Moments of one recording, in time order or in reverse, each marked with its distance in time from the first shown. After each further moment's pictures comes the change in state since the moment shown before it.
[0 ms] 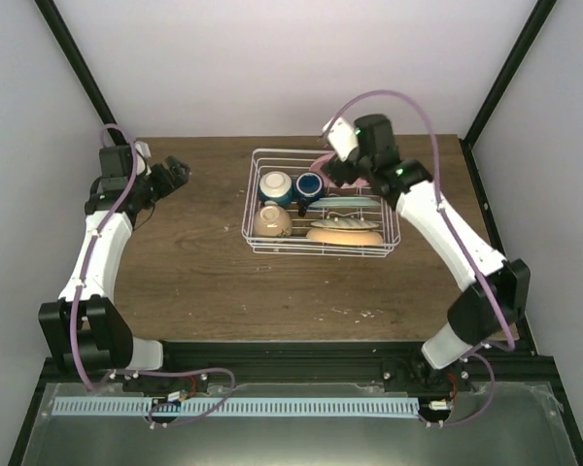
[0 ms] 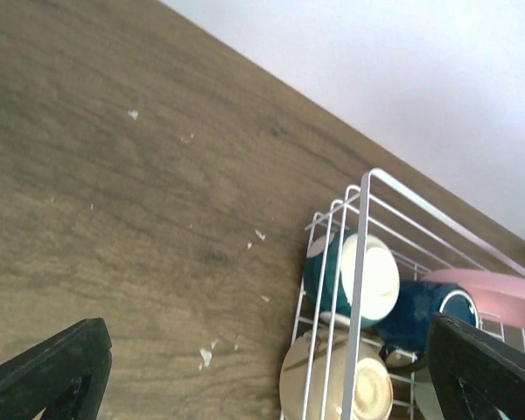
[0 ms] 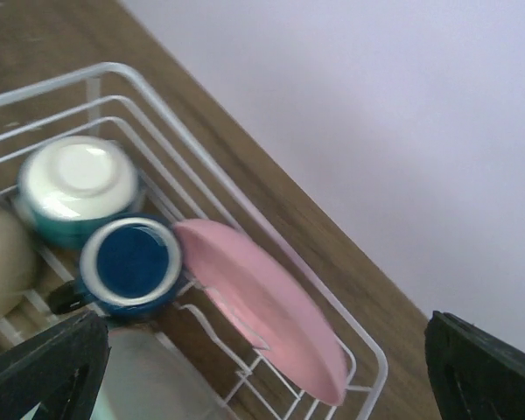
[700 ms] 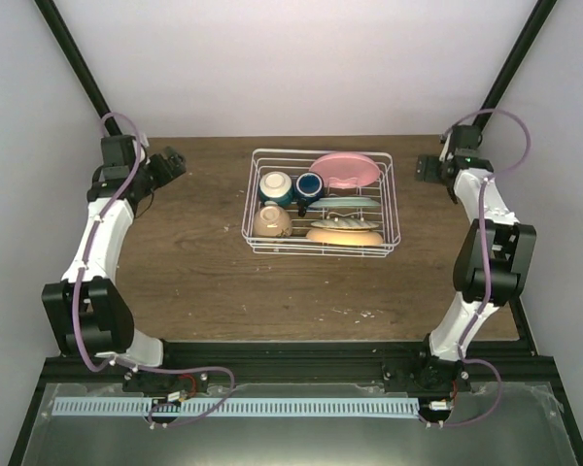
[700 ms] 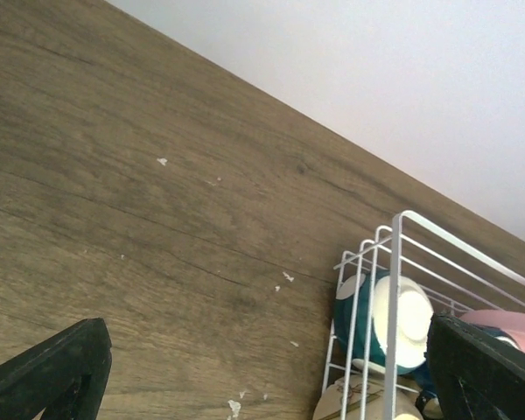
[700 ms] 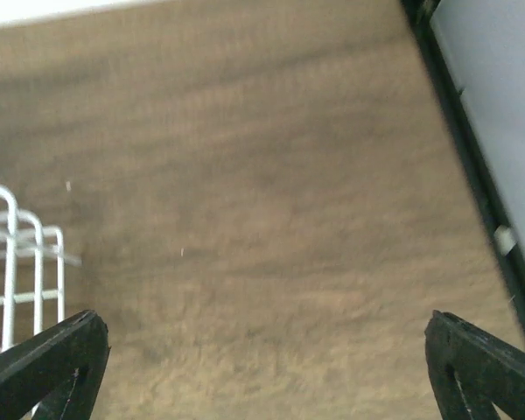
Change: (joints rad) left arm 0.004 0.102 0.103 0.039 -0.076 0.042; right arm -0.657 0.278 0.000 0.021 -0.097 0.559
